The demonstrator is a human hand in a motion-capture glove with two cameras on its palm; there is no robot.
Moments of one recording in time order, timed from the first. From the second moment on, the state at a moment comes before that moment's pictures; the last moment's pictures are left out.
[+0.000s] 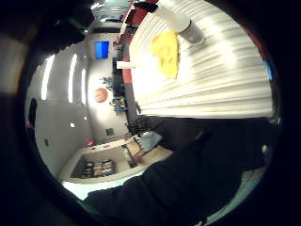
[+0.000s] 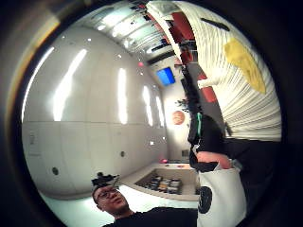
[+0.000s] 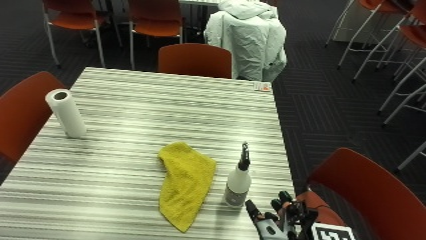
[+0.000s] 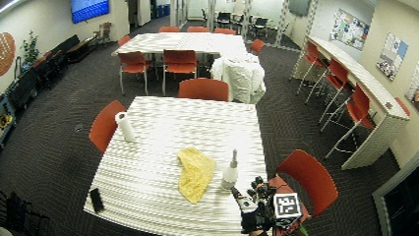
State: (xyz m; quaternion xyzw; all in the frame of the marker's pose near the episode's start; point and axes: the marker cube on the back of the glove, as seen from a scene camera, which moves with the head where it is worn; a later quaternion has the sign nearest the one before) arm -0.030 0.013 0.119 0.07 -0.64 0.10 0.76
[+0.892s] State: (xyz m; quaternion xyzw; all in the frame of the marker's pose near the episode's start) arm -0.024 -0.016 0.244 0.03 -0.59 0.22 0.77
